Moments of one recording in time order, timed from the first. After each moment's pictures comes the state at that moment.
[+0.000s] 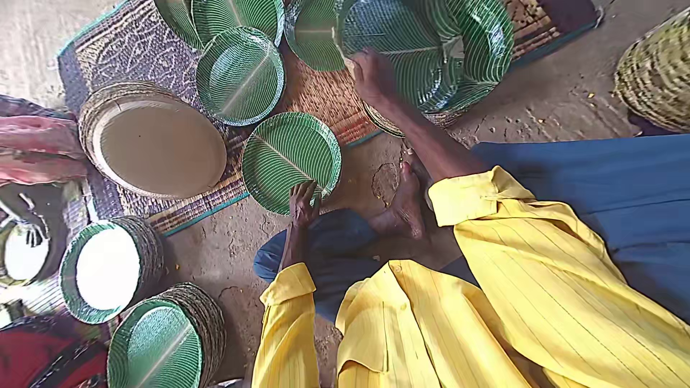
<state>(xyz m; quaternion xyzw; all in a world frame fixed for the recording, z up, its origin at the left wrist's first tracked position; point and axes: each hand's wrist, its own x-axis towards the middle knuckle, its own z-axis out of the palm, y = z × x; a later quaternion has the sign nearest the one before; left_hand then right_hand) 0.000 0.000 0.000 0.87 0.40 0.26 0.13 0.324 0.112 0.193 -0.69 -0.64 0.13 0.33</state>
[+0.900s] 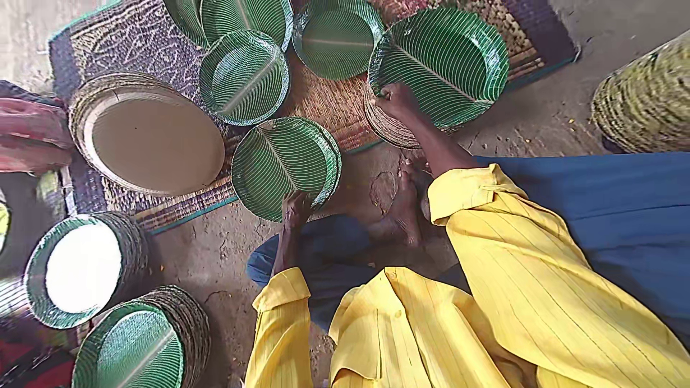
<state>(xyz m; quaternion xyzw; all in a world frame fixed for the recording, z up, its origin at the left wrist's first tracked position) -0.007 0.000 0.013 0.83 0.48 0.23 0.18 0.388 0.120 0.125 -0.77 -0.56 0.22 0.20</state>
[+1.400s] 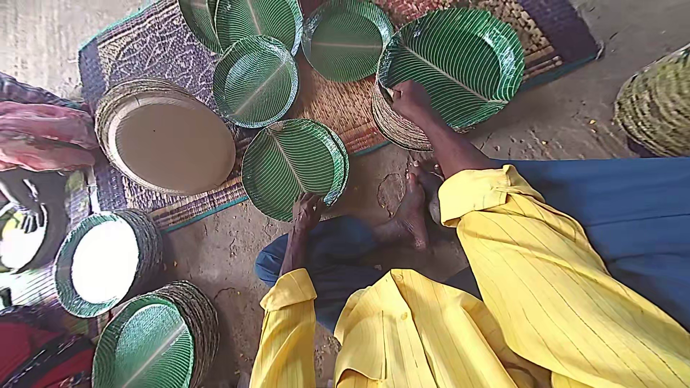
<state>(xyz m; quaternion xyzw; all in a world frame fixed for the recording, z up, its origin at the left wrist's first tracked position) -0.004 -0.003 0.011 0.84 0.47 0.18 0.19 0.391 0.119 0.134 -0.78 -0.56 0.21 0.17</state>
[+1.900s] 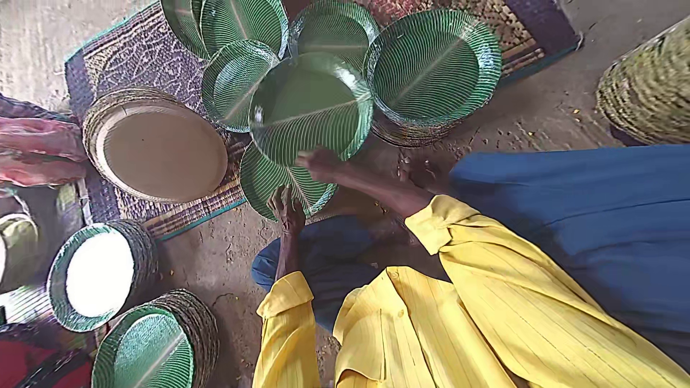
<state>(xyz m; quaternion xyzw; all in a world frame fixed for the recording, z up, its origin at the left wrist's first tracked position) -0.008 -0.006 0.017 0.76 0.51 0.39 0.01 0.196 0.062 0.117 -0.45 -0.86 0.18 0.17</state>
